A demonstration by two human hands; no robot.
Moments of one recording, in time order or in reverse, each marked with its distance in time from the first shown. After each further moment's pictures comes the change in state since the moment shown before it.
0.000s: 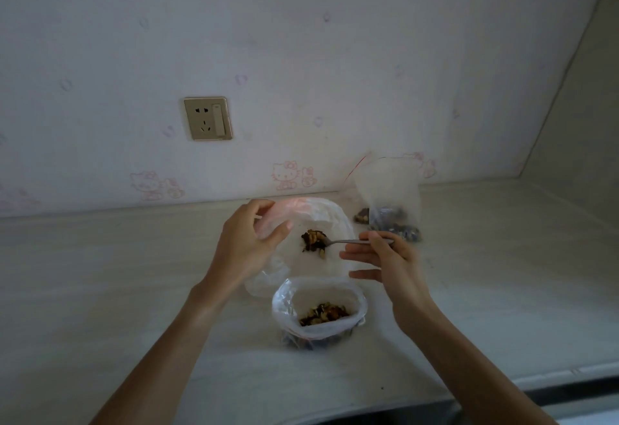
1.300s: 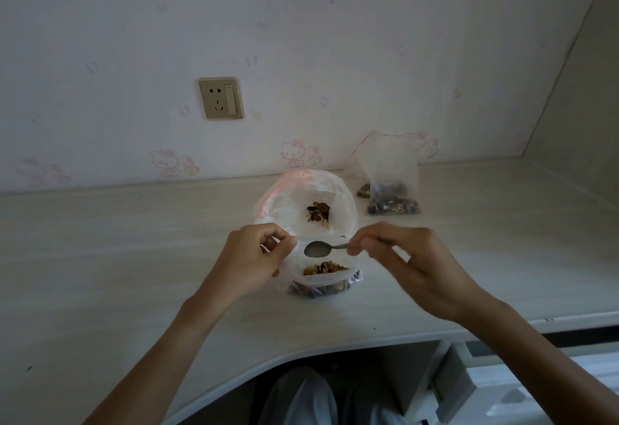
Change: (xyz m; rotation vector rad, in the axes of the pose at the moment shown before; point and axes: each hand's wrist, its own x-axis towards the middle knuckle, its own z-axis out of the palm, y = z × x) left_hand -0.089 0.039 -0.028 -0.001 -0.211 -0.147; right_hand -0.076 -0.052 -0.038 -0.732 -0.518 -0.699
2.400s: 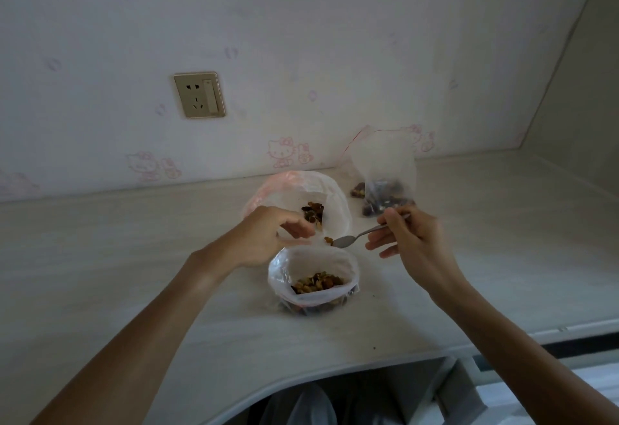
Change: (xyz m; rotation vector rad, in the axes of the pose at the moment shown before) left_hand 0.090 -0.017 0.016 0.130 -0.383 0.261; right_hand 0.027 0.064 0.017 0.301 0.408 0.592
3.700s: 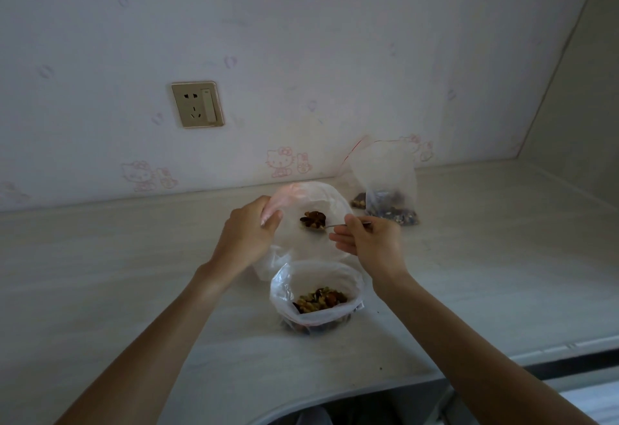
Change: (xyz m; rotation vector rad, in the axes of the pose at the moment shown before) left_hand 0.015 -0.021 -0.002 0.132 0.457 -0.241; right_hand 0.036 0.011 0.067 0.262 0.091 0.213
